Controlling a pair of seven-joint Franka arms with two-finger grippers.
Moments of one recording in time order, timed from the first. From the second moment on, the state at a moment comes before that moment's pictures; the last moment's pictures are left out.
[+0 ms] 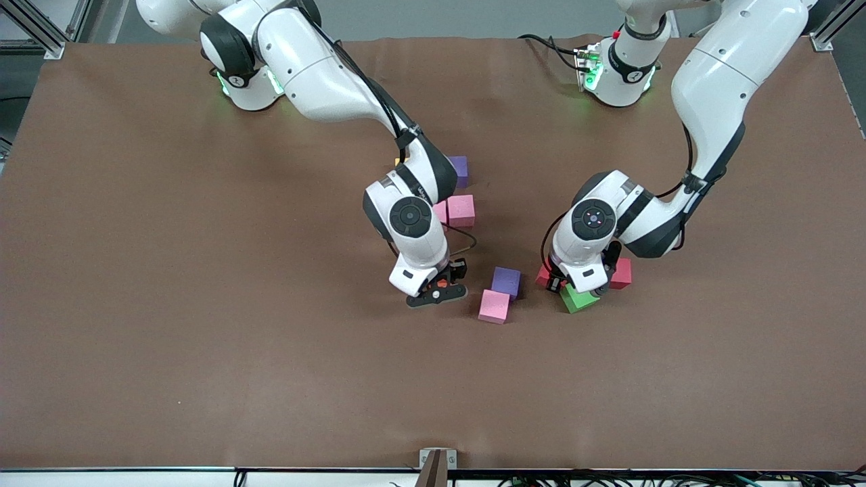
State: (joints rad) left arm 0.14 0.66 -0.60 -1.87 0.56 2.31 -1.93; right arm 0.83 1.01 -0.20 -1.10 0.28 2.23 0.41
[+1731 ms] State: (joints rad) left arm 0.14 0.66 -0.60 -1.86 0.56 2.31 -1.93; right arm 0.83 0.93 -0.20 -1.23 0.27 2.18 0.30
